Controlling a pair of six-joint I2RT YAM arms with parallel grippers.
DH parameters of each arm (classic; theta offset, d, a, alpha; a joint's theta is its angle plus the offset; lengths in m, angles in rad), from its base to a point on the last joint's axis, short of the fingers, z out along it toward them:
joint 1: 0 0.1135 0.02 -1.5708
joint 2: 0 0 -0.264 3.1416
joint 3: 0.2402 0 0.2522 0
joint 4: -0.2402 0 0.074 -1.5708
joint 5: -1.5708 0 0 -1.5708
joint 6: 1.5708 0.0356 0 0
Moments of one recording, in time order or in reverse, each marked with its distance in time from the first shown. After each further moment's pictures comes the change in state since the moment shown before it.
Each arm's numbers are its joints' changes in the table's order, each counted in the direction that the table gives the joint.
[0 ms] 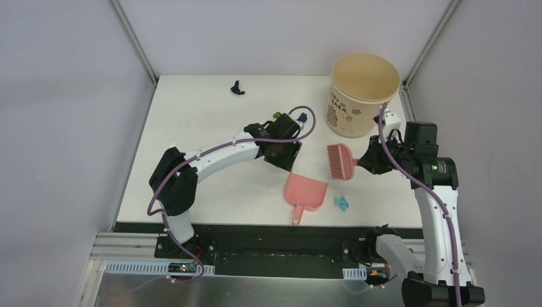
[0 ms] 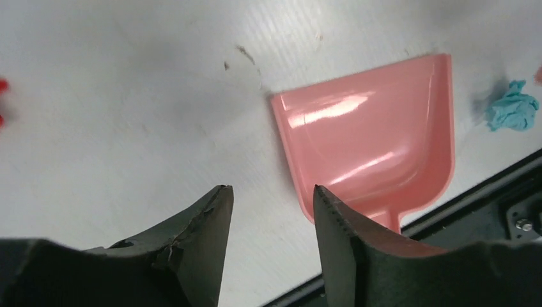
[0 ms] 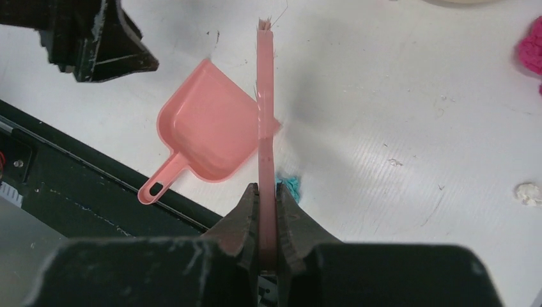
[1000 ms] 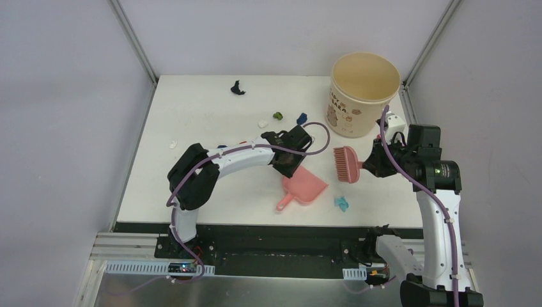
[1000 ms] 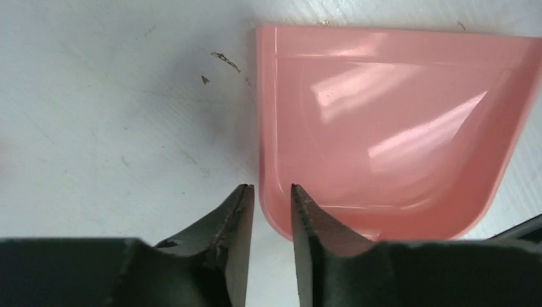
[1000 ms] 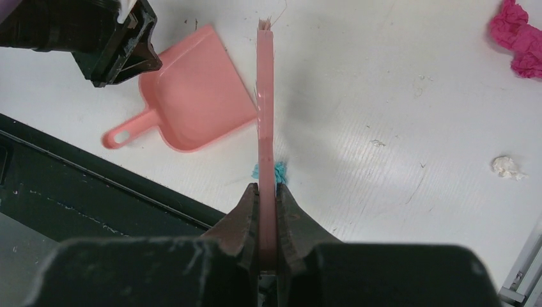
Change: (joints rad) left arm -0.060 0.116 -0.021 0.042 0.080 0.023; right arm -0.021 -0.022 0.018 -0.063 -0.067 -0.023
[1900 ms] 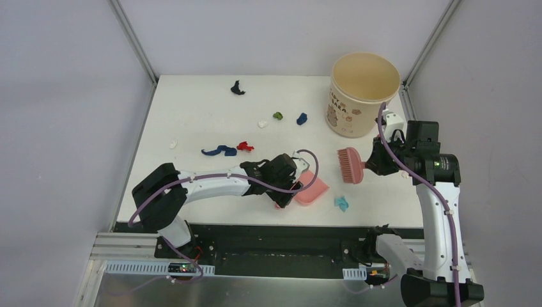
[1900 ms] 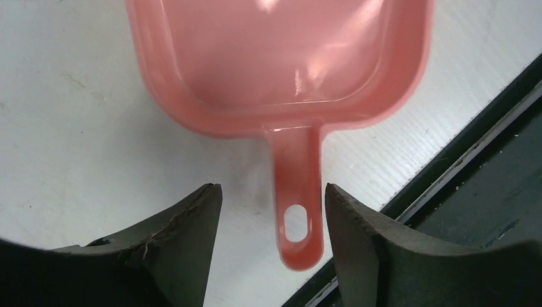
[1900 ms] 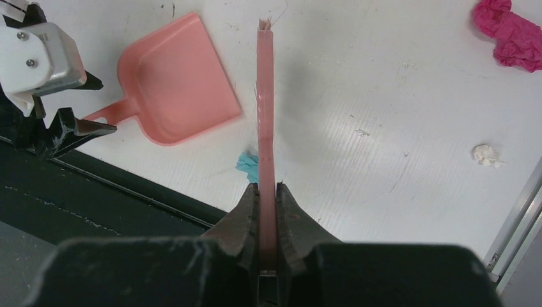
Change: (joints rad) left arm -0.123 -0.327 -0.465 0.293 -0.051 0.058; right arm -0.002 0.050 0.029 -0.032 -0.050 -0.041
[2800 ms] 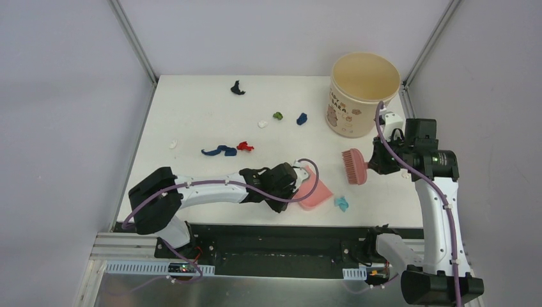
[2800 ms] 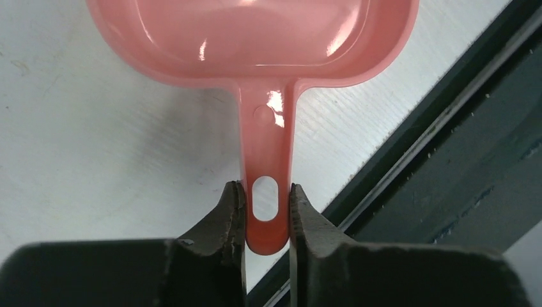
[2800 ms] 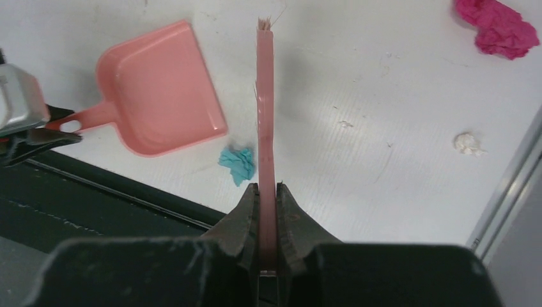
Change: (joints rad) left arm -0.075 -0.041 -0.065 0.027 -0.017 -0.045; right arm -0.002 0.026 0.001 -0.002 -0.032 -0.015
